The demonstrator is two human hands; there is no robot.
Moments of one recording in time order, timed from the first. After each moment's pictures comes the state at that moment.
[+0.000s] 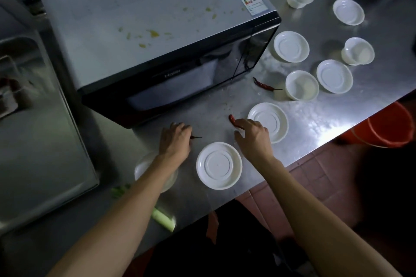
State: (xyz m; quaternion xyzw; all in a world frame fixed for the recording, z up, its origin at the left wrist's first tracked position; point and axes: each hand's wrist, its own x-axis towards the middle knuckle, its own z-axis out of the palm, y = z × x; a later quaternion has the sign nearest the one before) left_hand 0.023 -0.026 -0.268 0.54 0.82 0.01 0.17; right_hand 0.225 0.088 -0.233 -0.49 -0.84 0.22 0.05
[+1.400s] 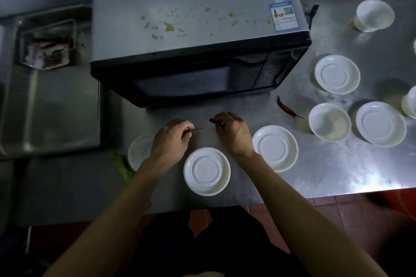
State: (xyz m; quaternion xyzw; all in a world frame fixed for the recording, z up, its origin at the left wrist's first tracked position) left_hand 0.070 -0.026 -0.214 0.34 0.90 0.19 0.16; right_hand 0.177 0.140 -0.258 -0.24 -0.89 0.38 0.12
